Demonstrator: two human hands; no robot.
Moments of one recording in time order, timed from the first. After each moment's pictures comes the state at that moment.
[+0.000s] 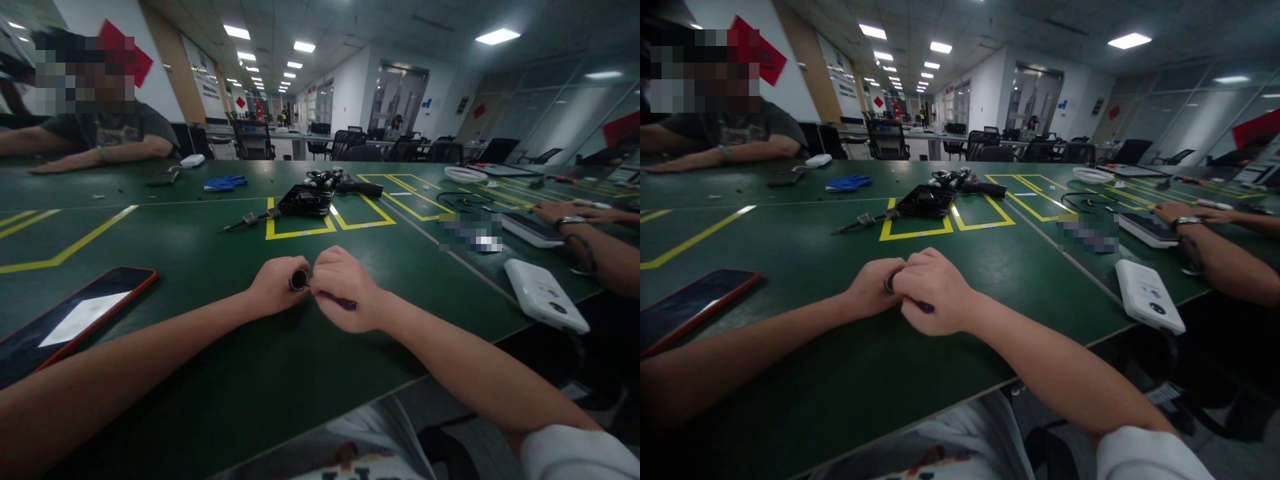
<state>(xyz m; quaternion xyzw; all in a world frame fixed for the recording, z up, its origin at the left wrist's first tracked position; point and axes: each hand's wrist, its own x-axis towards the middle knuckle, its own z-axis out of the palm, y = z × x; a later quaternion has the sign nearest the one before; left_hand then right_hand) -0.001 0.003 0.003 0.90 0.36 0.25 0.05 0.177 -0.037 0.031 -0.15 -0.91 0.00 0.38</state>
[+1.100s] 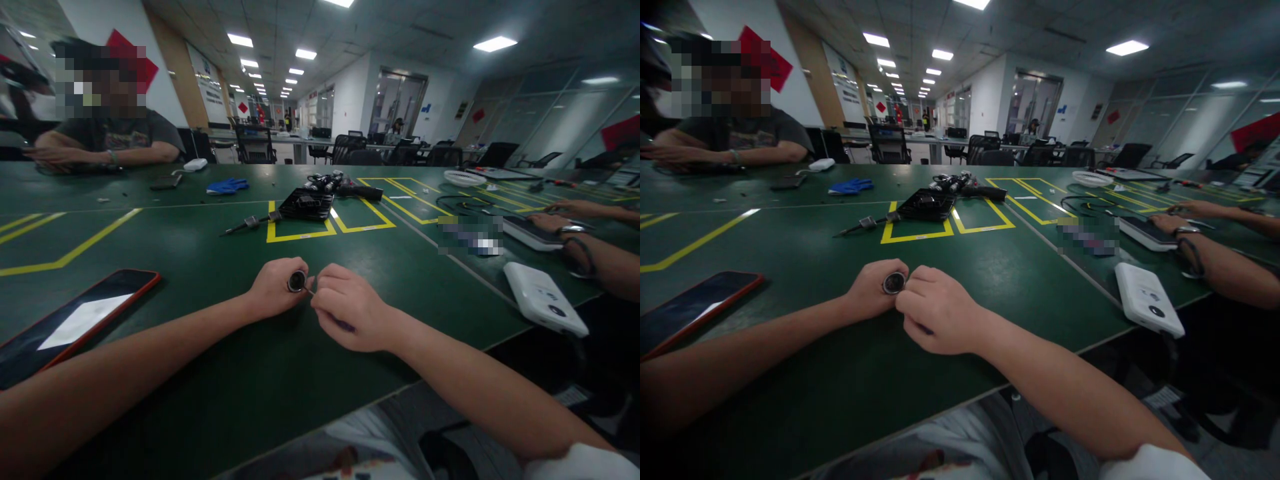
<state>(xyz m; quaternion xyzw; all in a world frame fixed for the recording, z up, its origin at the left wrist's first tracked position) 0.000 0.000 0.006 0.89 0.36 0.28 0.03 0.183 -0.054 0.026 -0.17 -0.93 -0.05 0.33</state>
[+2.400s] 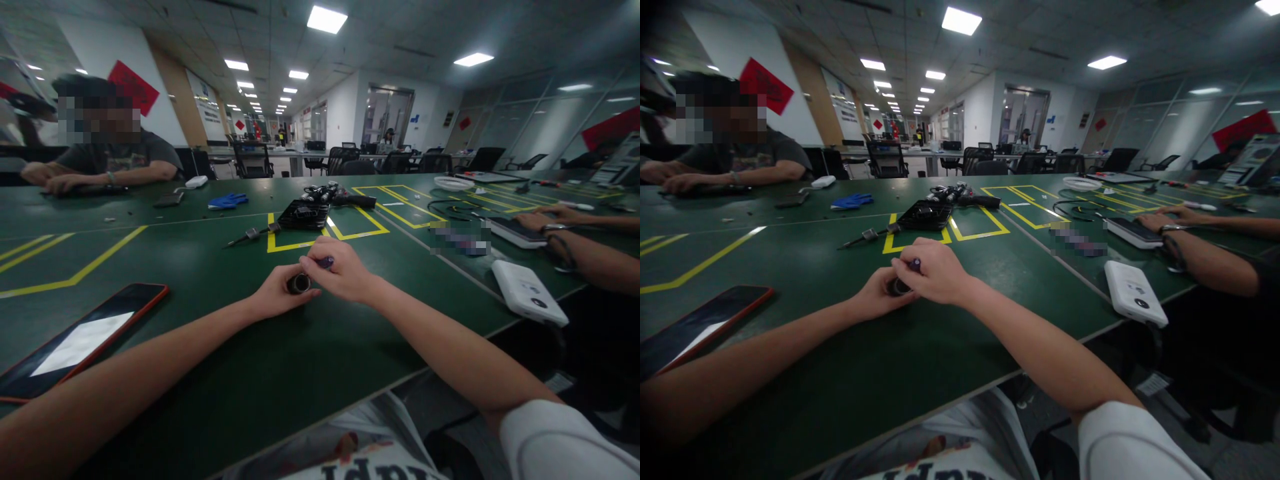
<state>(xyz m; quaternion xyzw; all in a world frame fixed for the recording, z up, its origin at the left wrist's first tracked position) -0.001 0.004 0.006 0.87 0.29 0.31 0.27 0.169 -0.018 0.048 -0.26 -0.86 0.06 0.44</state>
